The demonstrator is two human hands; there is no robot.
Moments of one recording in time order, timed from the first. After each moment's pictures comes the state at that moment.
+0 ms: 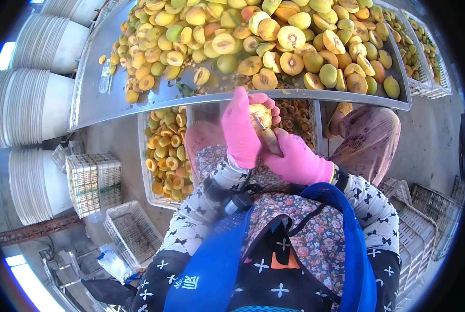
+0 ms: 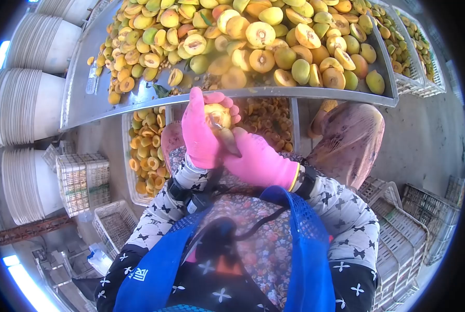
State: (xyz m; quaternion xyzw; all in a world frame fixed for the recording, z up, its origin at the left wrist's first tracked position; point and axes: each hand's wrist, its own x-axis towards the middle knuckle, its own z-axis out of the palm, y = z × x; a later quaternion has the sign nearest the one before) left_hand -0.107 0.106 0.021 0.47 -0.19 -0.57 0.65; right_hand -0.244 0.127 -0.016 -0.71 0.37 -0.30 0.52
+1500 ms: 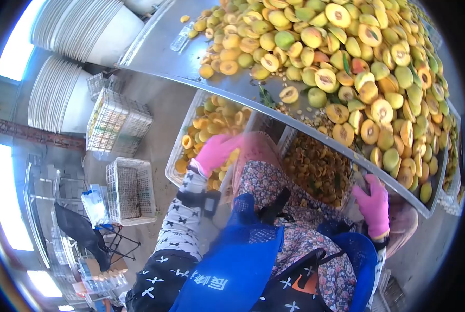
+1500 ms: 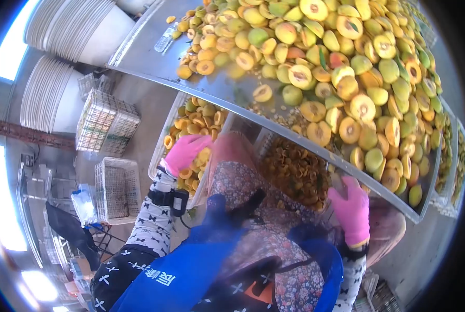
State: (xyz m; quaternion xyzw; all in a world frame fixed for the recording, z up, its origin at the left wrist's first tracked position) left_hand 0.150 0.199 -0.013 0.69 -0.63 -0.22 0.27; right_hand -0.309 0.069 -0.041 -0.75 0.52 -0.20 0.35
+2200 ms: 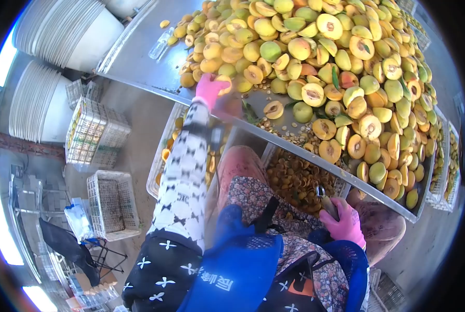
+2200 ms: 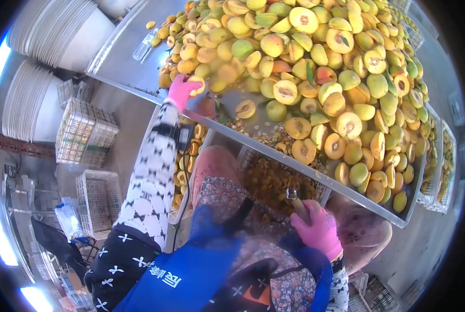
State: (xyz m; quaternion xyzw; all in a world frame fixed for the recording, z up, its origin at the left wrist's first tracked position) left_hand 0.252 -0.005 -0.046 0.76 -0.32 -0.30 0.48; right_hand -0.273 0.094 -0.004 -0.77 0.47 -0.13 0.40
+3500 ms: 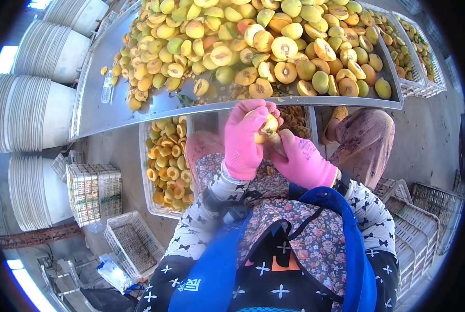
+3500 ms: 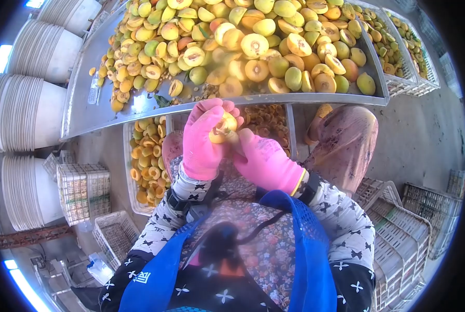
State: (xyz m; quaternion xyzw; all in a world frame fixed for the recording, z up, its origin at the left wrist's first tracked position) left_hand -0.110 0.113 0.024 0.38 -0.22 -0.63 0.64; right_hand -0.258 0.131 -0.005 -0.76 0.42 -0.31 0.38
